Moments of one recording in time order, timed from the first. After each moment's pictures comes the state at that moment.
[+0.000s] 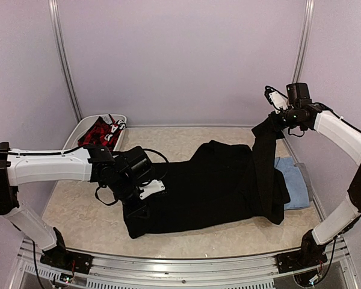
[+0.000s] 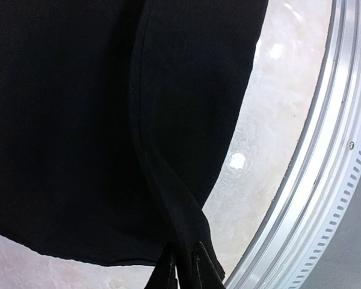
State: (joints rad) left arm -0.97 1.55 1.11 -0.86 0.20 0.16; right arm 0.16 1.50 1.38 -0.48 -0.01 -0.27
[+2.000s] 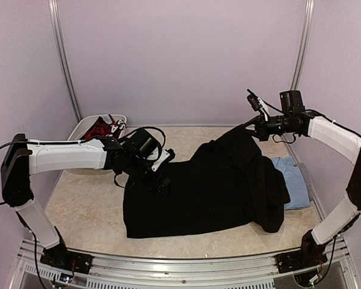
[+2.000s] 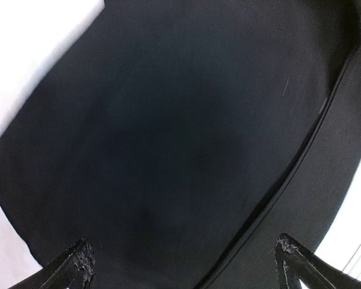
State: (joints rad) left arm -0.85 1.70 1.21 -0.58 0.01 -0.03; right arm 0.20 1.53 1.30 -0.39 -0.81 -0.33
